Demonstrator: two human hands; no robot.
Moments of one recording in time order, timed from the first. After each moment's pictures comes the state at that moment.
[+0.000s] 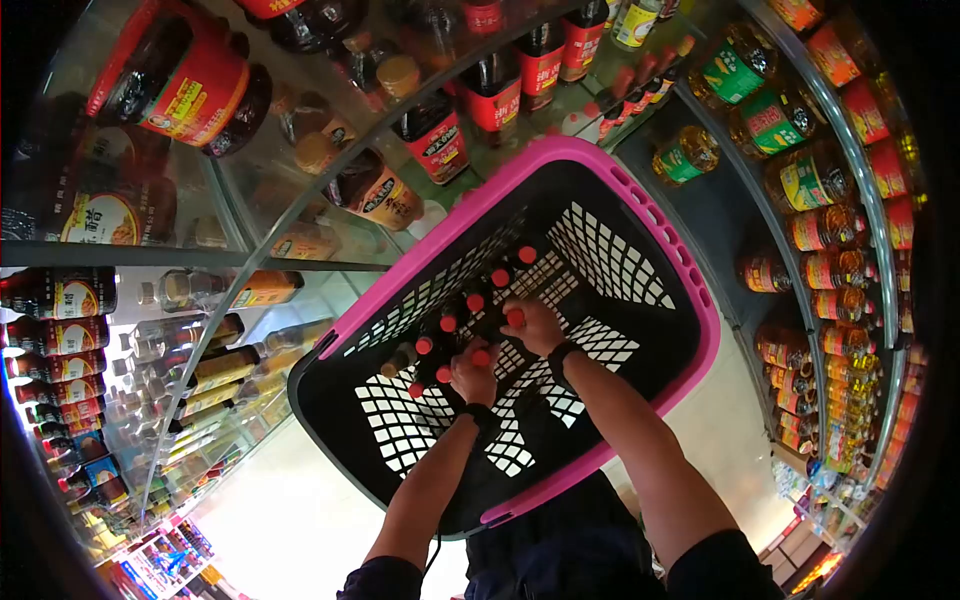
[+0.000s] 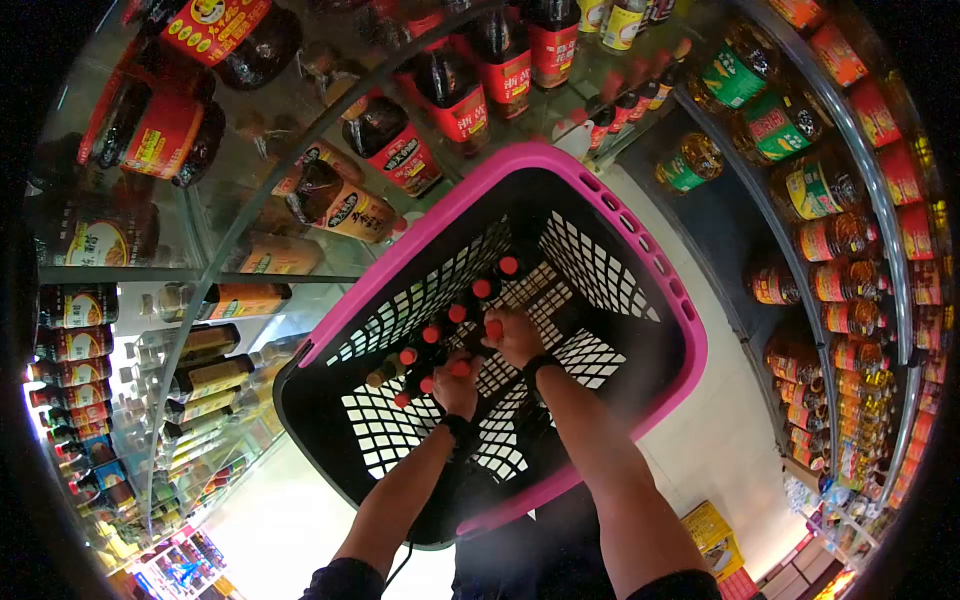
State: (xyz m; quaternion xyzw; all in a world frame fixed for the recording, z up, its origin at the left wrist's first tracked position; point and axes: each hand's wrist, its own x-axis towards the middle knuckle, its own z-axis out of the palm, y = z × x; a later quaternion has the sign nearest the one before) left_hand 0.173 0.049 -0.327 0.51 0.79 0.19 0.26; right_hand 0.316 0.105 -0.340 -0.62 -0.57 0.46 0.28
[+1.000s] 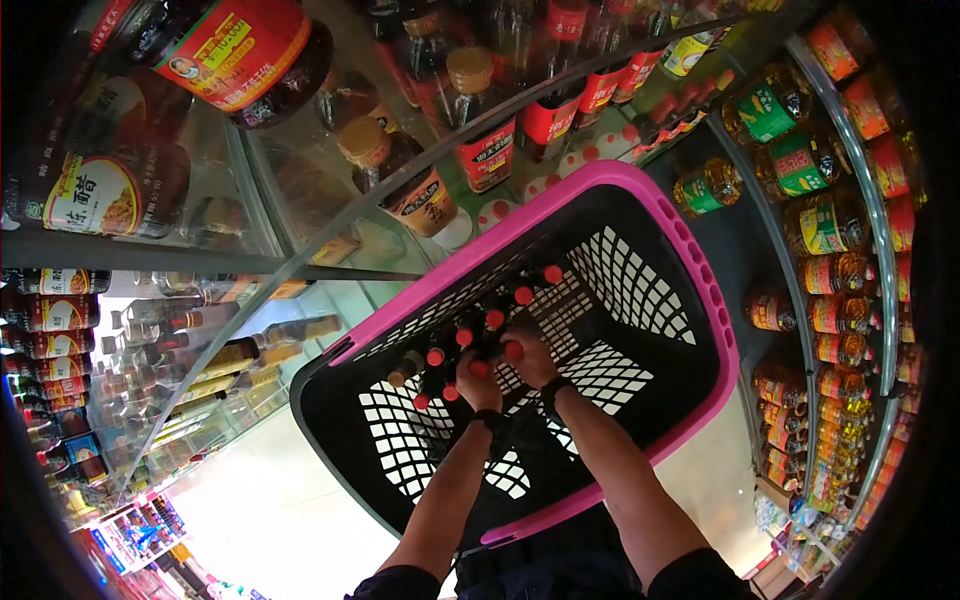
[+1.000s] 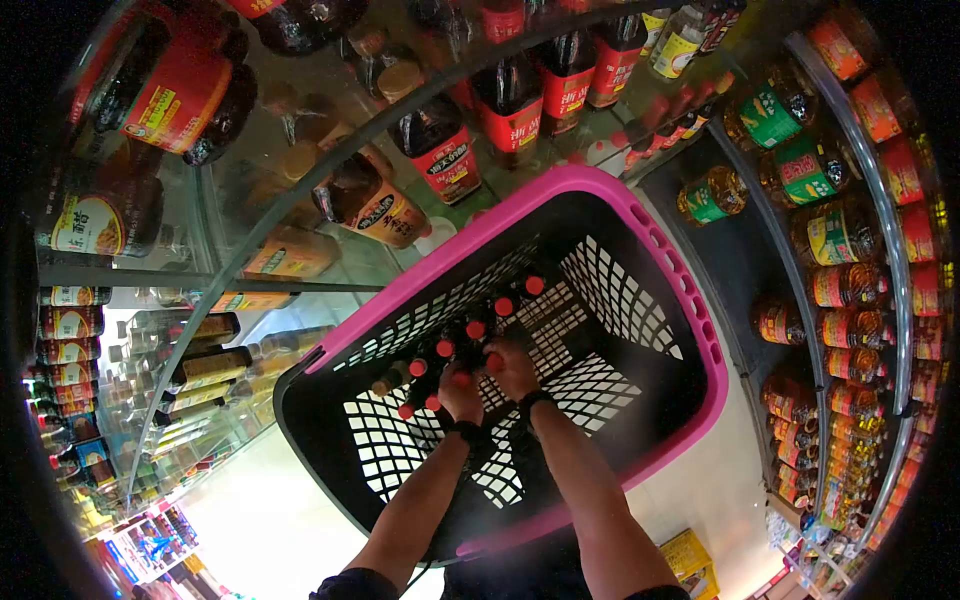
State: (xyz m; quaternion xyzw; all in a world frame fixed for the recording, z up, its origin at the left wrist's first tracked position) left_hand 0.162 0.048 -0.390 0.41 0.79 0.37 0.27; right_hand 0.279 0.085 -0.383 -0.59 -0.57 0.49 0.31
